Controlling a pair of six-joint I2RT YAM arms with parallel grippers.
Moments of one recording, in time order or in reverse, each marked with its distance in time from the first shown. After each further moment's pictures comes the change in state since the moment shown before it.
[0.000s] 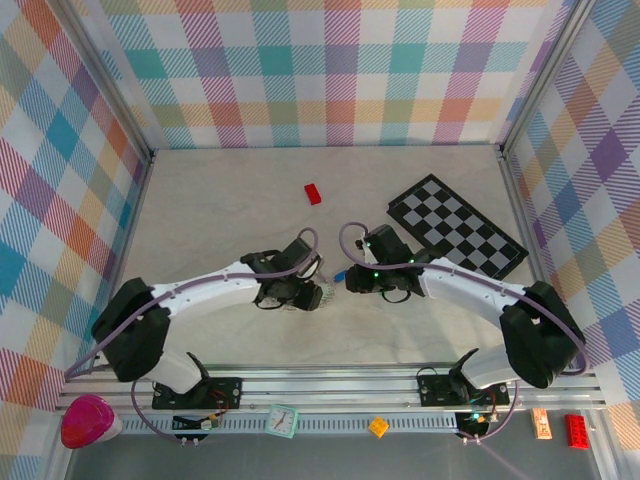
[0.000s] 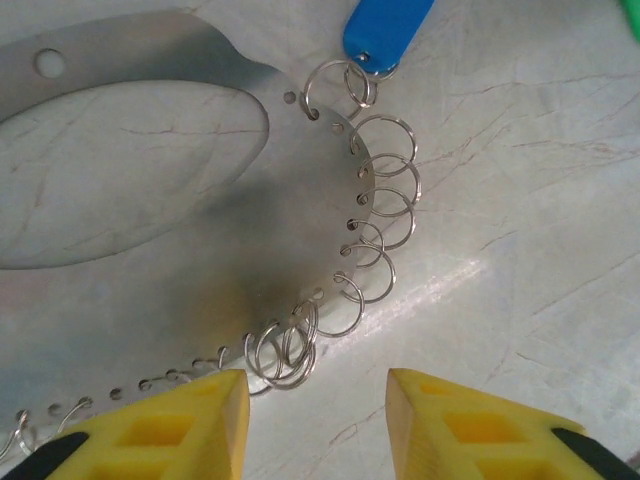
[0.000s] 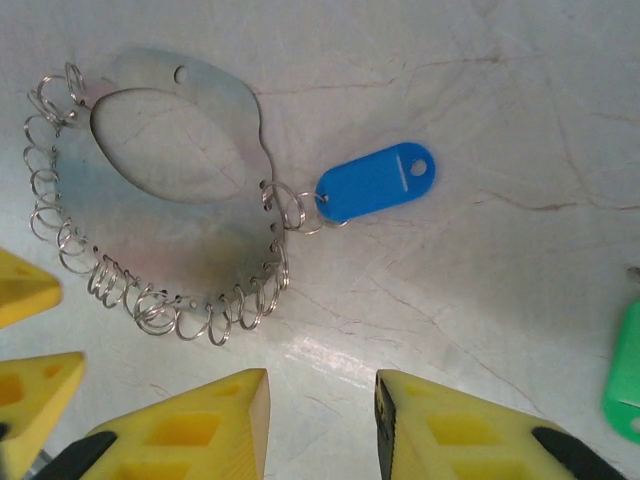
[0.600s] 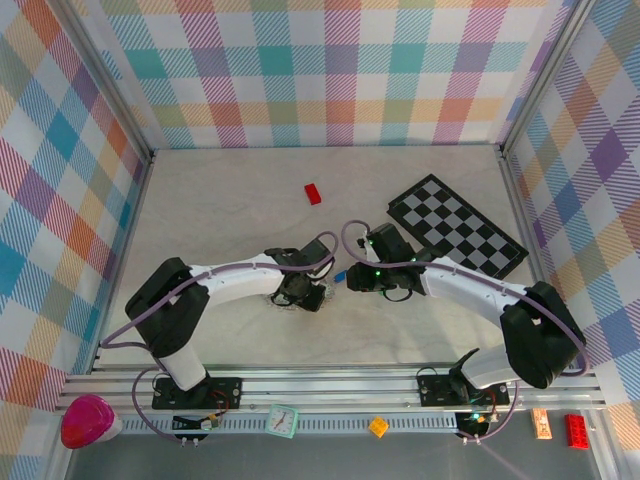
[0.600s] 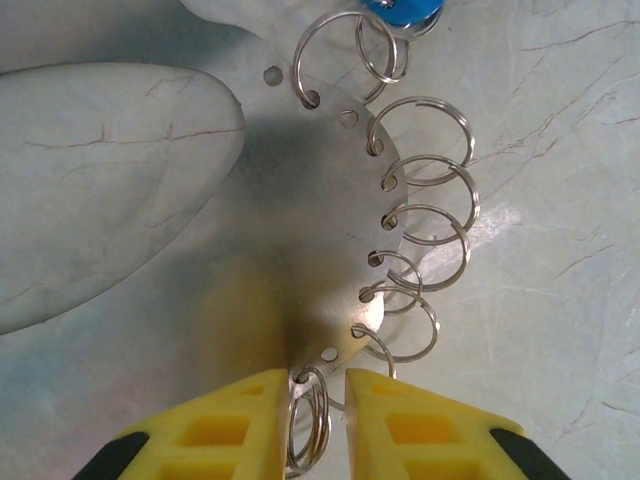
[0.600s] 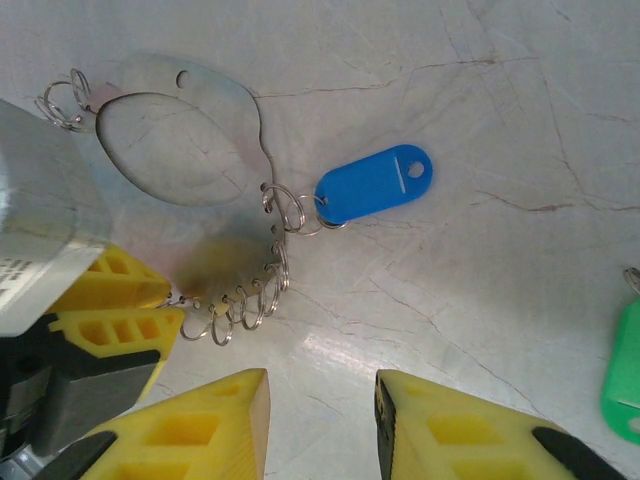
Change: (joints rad) left arm -0.005 0.189 0.079 -0.021 -0.004 0.067; right arm -0.028 -0.003 0.000 0.000 -0.021 -0.001
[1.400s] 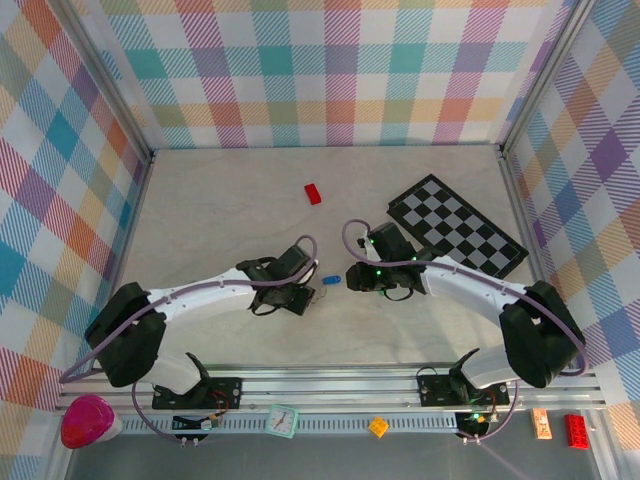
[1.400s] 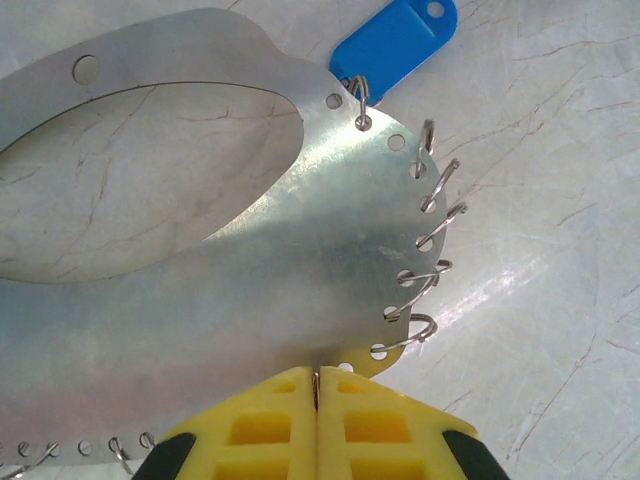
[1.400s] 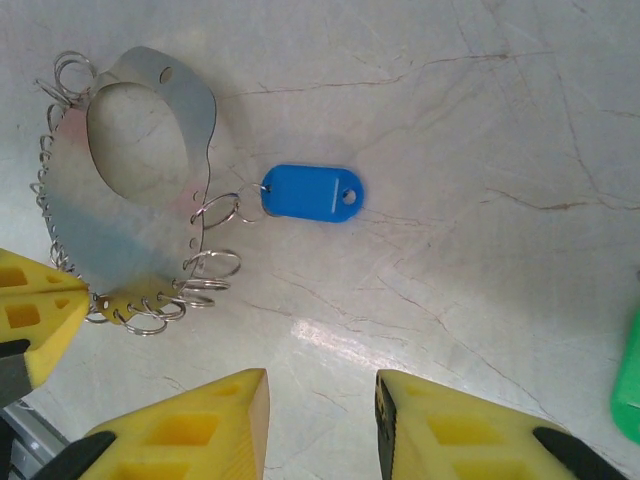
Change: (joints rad) left arm 0.000 -0.261 -0.179 0.069 -0.082 0.008; right arm -0.011 0.008 0.003 0.000 -0.038 -0.011
